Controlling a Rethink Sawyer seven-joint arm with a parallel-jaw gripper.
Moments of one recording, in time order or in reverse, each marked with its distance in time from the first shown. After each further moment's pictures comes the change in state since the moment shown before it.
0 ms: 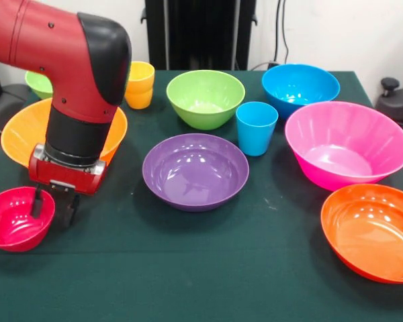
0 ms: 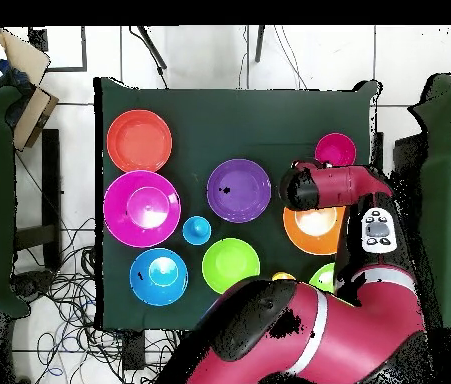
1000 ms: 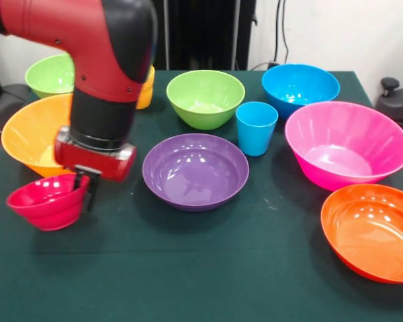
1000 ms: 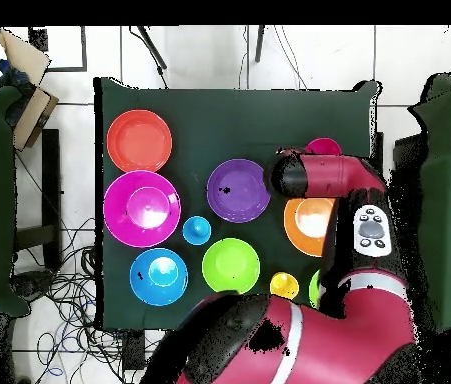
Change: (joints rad) arm 0.068 -0.094 -0.013 0.058 0.216 0.088 0.001
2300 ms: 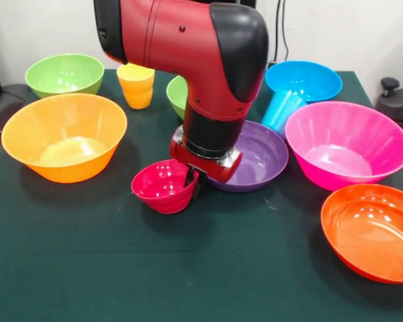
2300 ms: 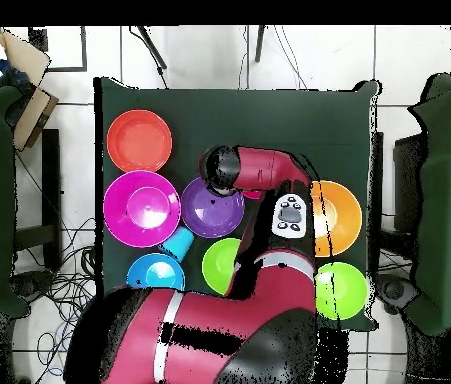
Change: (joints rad) arm 0.245 0.088 -0.135 0.001 0.367 0.219 0.247
